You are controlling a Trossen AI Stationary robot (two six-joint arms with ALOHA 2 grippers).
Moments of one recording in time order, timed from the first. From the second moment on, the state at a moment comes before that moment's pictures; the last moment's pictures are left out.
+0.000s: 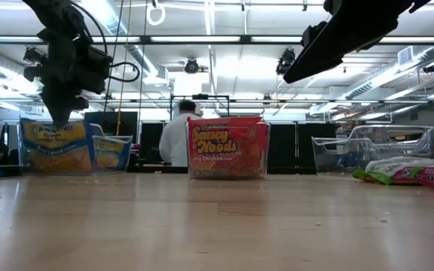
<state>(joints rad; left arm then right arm) 1.05 1.24 0.88 -1.19 0.15 0.88 0.45 1.49 0.89 -0.18 0.37 0.25</state>
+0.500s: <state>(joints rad) 1.06 1.38 0.89 -1.23 0.19 0.88 0.40 1.49 0.89 -0.18 0.35 0.20</state>
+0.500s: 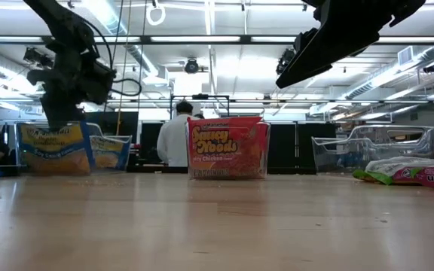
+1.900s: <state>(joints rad) 1.07 1.59 1.12 -0.97 -0.24 0.58 0.41 1.49 0.89 -0.19 0.37 0.20</state>
